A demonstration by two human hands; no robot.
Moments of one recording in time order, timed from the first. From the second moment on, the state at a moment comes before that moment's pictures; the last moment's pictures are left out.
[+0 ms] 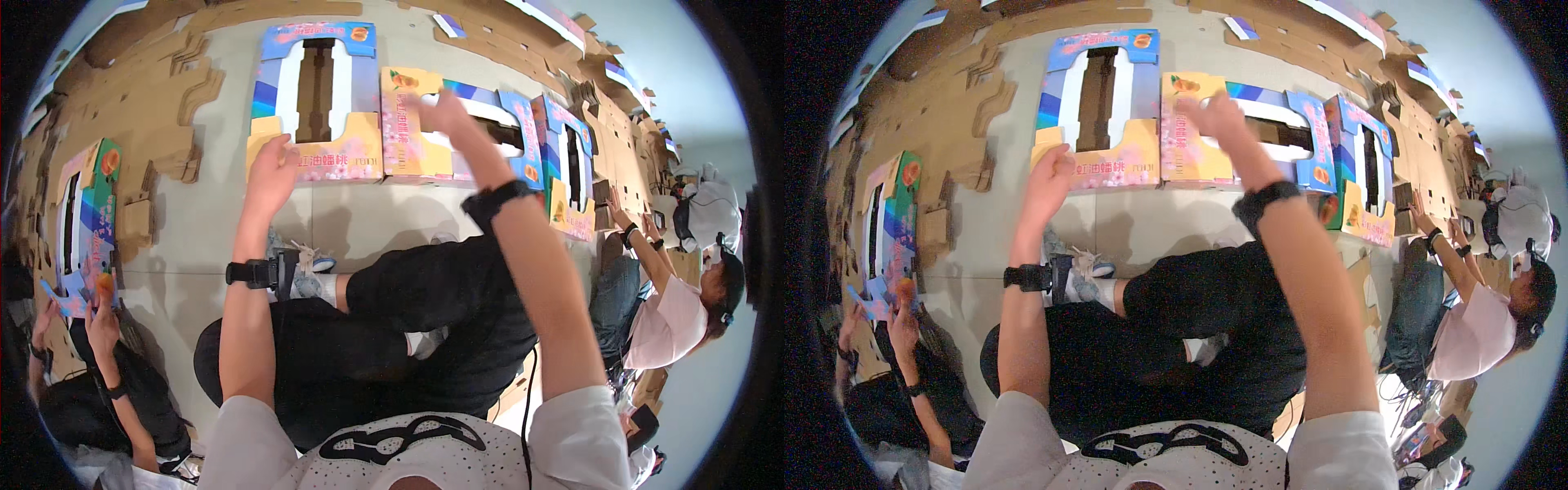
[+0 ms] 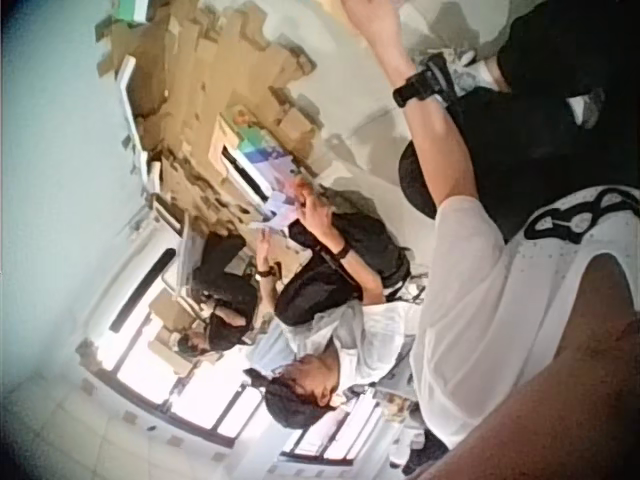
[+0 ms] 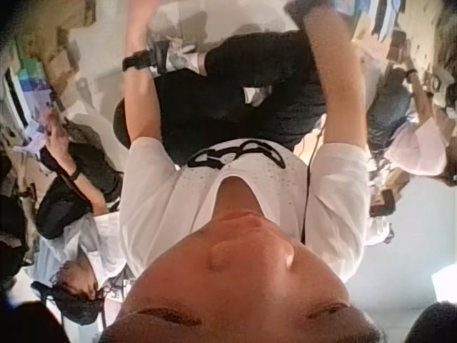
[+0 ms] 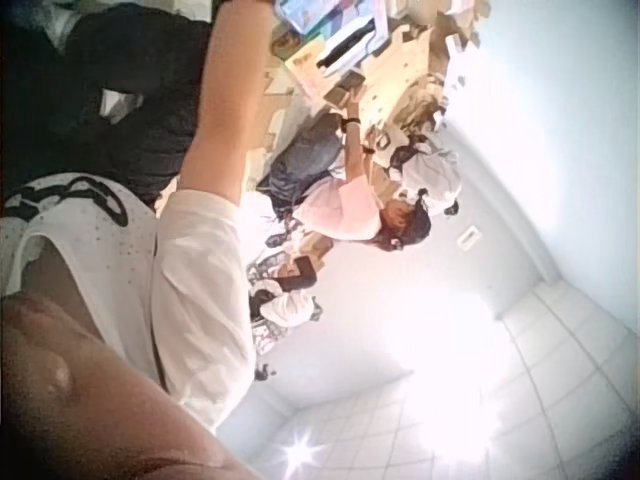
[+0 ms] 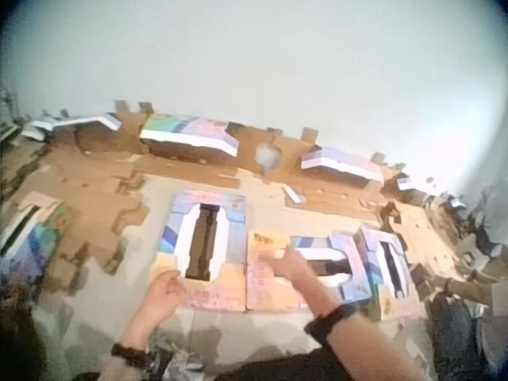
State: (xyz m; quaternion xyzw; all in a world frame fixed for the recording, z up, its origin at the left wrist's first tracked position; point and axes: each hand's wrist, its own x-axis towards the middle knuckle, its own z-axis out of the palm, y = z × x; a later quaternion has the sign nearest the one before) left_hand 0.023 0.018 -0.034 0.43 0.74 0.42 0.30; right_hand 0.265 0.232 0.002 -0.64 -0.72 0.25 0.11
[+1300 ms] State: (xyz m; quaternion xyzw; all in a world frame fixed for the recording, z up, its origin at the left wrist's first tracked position) left_hand 0.015 0.023 -0.008 0.23 0.70 0.61 0.30; right_hand 0.241 0.158 0.026 -0.30 -0.91 0.09 0.27
